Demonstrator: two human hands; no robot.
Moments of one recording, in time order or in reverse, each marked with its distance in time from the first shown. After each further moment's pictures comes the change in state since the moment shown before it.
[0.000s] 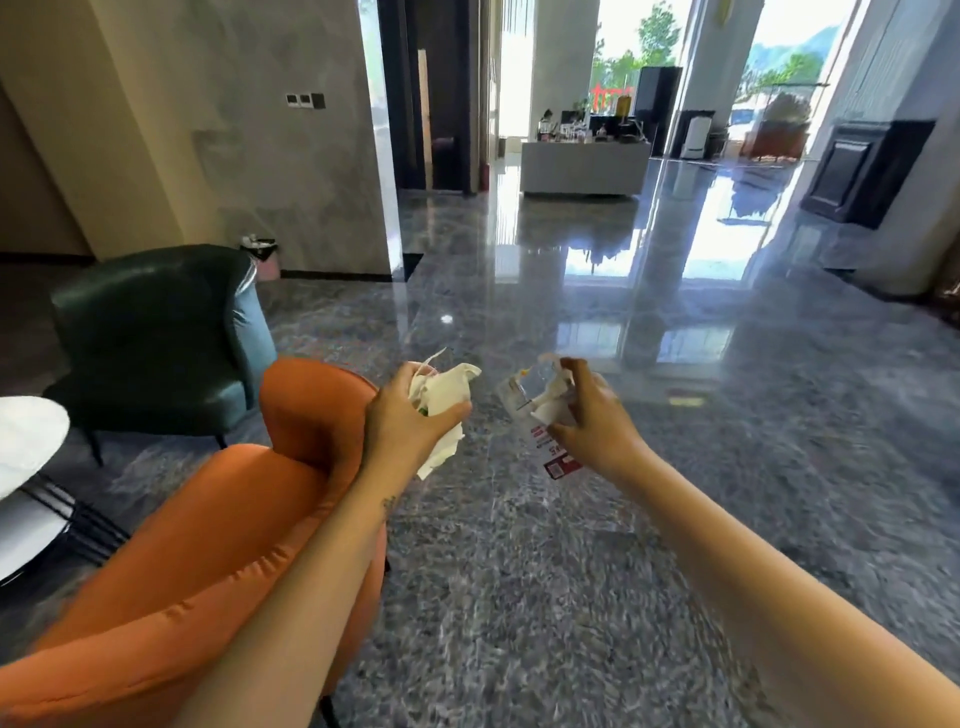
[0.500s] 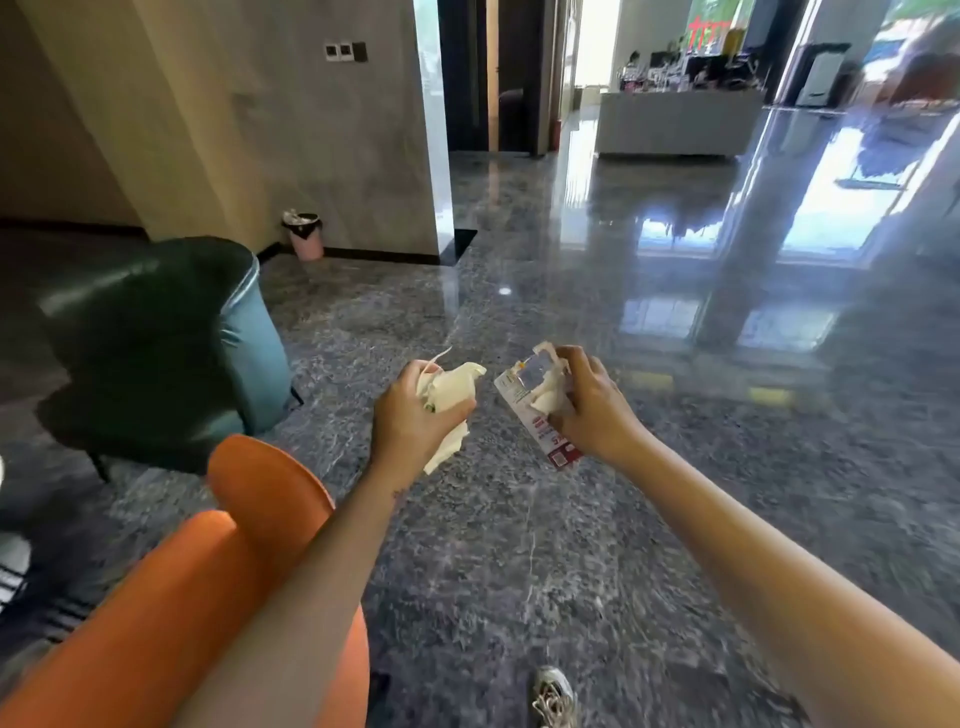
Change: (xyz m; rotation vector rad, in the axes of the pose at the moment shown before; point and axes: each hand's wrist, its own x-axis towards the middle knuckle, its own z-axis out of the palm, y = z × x) left_hand 0.364 -0.141 0.160 0.168 0.065 -0.102; right_hand 0.424 0.130 0.081 0.016 -0.169 -0.044
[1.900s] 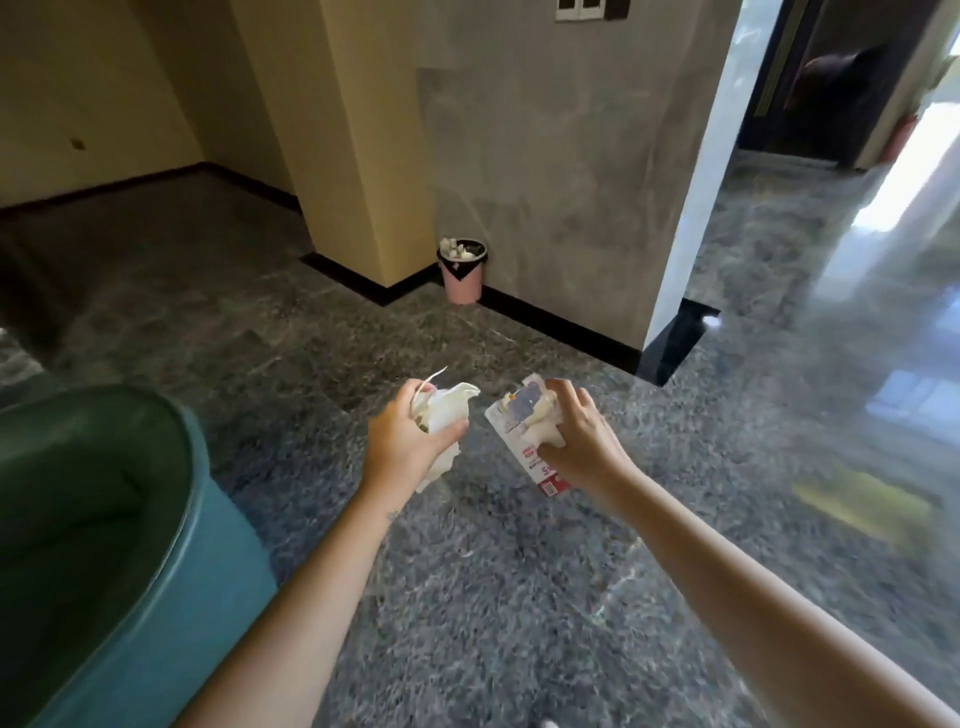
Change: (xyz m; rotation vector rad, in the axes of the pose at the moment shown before) left_hand 1.228 -0.480 0.120 0.163 0.364 -0.345; right_hand 1.370 0.022 0.406 0.073 -0.377 -0.321
